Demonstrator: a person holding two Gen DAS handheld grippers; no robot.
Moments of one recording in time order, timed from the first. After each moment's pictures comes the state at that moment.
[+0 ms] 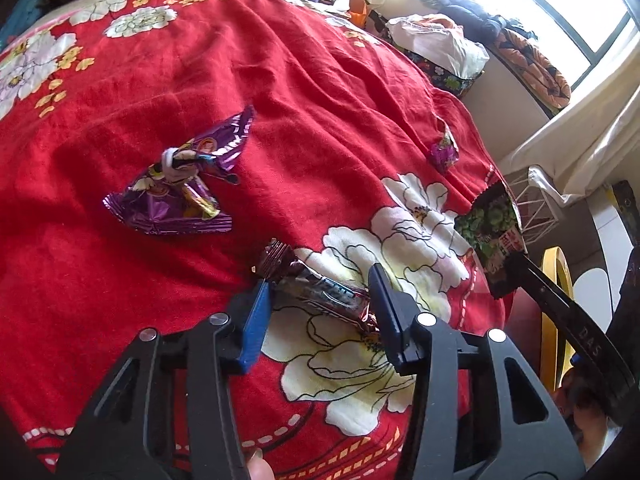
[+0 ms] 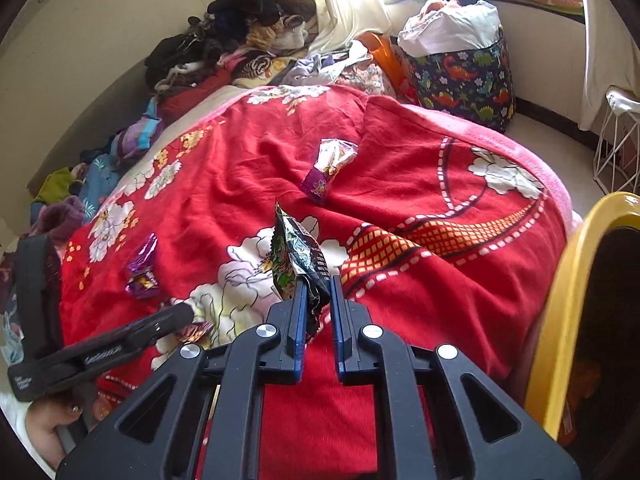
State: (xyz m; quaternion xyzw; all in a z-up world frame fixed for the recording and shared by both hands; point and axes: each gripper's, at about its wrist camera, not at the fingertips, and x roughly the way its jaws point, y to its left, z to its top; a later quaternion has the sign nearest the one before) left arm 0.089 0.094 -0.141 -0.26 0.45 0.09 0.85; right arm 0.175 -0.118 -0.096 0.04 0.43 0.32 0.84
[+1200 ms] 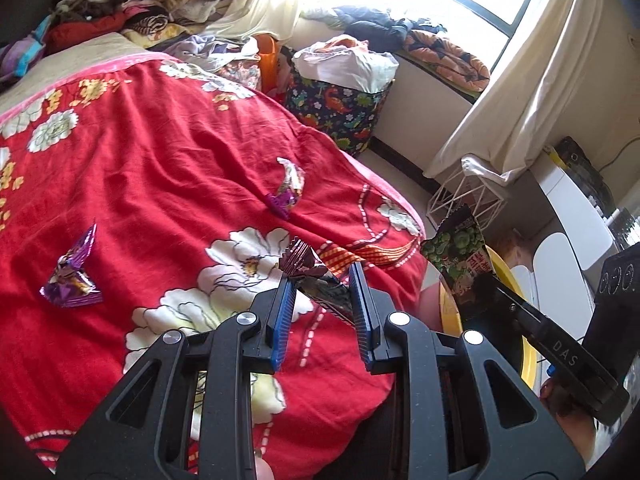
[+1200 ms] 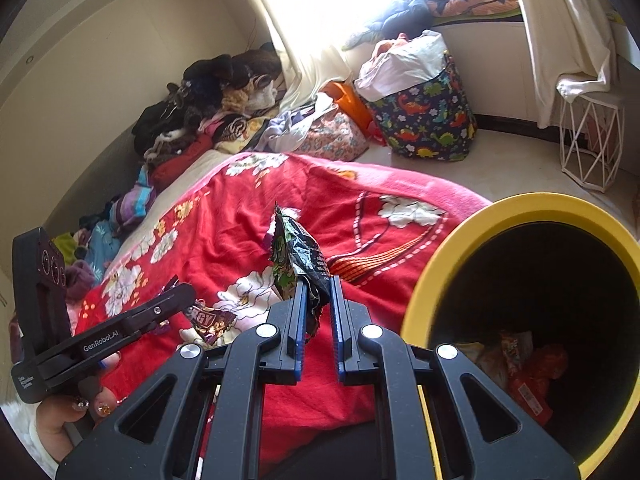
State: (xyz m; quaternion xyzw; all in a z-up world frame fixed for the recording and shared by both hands) left arm 0.116 0.005 -0.071 -0.19 0.37 0.00 0.91; right arm 0.157 -0.224 -0.052 0.13 0.37 0.28 0.87
